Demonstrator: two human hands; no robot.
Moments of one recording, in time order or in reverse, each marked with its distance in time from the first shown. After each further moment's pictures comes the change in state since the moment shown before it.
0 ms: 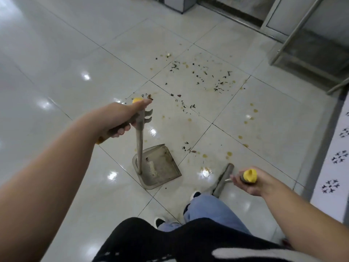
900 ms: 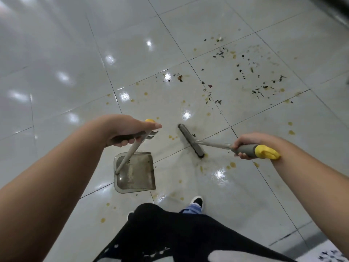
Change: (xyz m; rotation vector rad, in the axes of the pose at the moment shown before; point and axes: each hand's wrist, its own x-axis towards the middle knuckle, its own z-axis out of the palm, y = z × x) left_hand -0.010 0.091 0.168 0.015 -0.112 -0.462; right_hand 0.056 -0.231 0.003 -1.449 -0.112 -0.016
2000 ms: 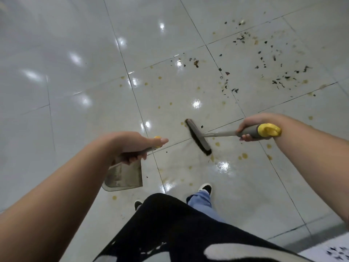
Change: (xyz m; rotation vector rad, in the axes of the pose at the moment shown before) left_hand -0.008 -0.079 0.046 -0.089 -0.105 -0.120; right_hand 0.021 -0.034 0.039 -0.199 -0.042 0.073
